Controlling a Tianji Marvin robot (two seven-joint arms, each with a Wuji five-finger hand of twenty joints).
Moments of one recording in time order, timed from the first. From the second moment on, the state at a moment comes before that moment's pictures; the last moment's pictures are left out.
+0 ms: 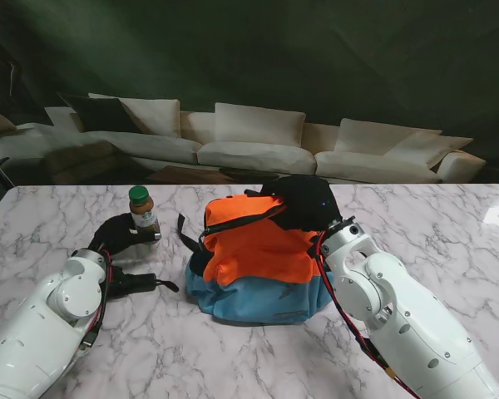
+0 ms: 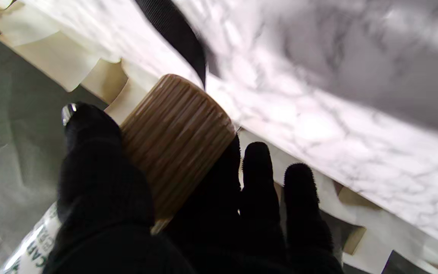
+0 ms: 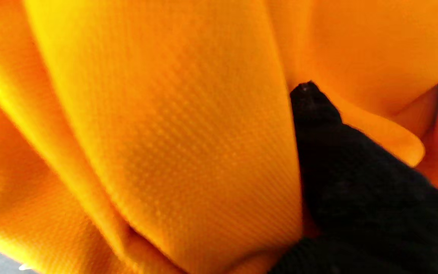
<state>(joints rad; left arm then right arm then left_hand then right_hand) 1.33 -1.13 -1.33 -1.12 0.56 -0.21 0.13 -1.36 -1.12 1.07 -1.64 -0.96 -0.13 -0.31 0.95 -0.31 -0.20 -0.09 0.60 0.16 0.48 0.44 0.92 0.09 0.16 0.27 0.67 0.08 0.34 0.28 0.20 0.10 0.85 0.42 0.66 -0.67 0.90 -0.29 0.80 -0.18 0.91 0.40 1.10 0.05 0.84 0.53 1.28 0.06 0.82 0.56 0.88 0.20 1.46 0.46</state>
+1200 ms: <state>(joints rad) 1.58 -1.08 -1.42 -1.54 0.44 -0.29 -0.12 -1.33 -1.12 1.07 -1.60 -0.95 -0.11 -0.31 0.96 -0.31 -0.20 -0.09 0.64 0.24 0.51 0.43 0.97 0.17 0.23 0.24 0.81 0.20 0.50 0.44 0.33 0.18 1.11 0.55 0.66 -0.65 0.89 -0.29 0.79 -0.18 0.91 0.40 1.10 0.05 0.84 0.53 1.28 0.06 0.81 0.56 0.87 0.20 1.46 0.46</state>
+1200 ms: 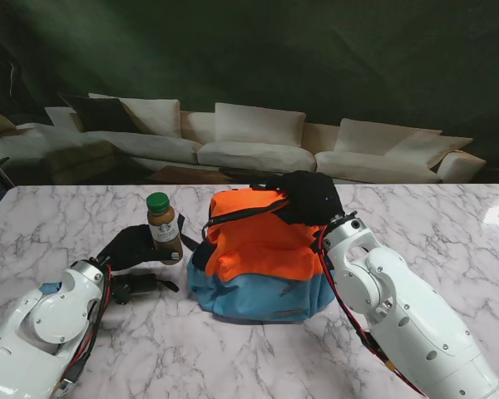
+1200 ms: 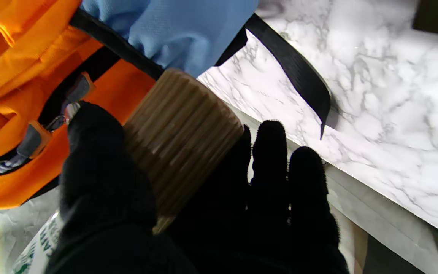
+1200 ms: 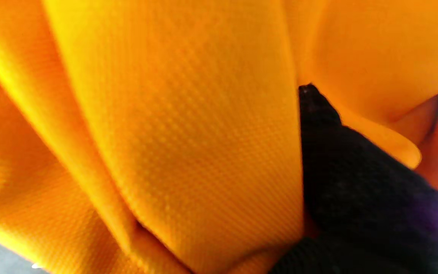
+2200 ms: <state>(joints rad) 1.55 -1.08 -1.34 -1.56 0.37 -0.26 -0.16 -1.33 -1.12 1.06 -1.60 -0.95 -0.10 -0.30 0.96 -0.31 -0.20 -0.09 0.65 0.26 0.52 0.45 0.99 0.19 0.25 0.24 0.82 0.21 0.50 0.46 0.34 0.19 1.12 0.56 0.66 -0.65 0.89 -0.29 0.79 -0.18 0.91 0.40 1.10 0.05 0.84 0.53 1.28 0.06 0.81 0.56 0.87 0.20 1.46 0.46</state>
